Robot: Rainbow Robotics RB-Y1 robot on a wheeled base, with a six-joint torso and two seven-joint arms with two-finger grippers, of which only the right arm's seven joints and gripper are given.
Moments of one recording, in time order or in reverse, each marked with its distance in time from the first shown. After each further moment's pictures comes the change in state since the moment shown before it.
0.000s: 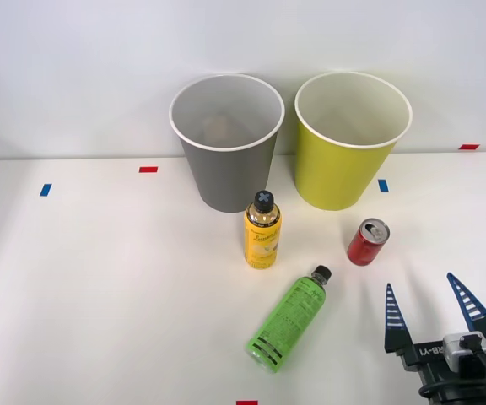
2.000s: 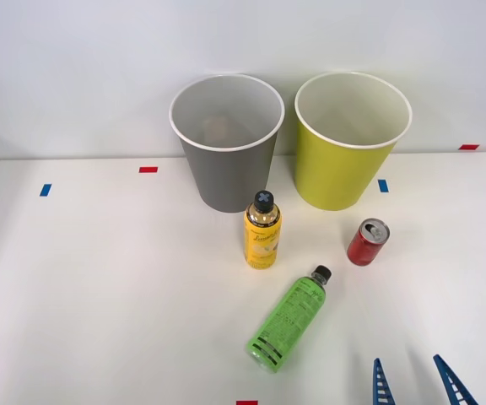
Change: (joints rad) arm 0.283 0.223 -0.050 0.098 0.515 -0.186 -0.617
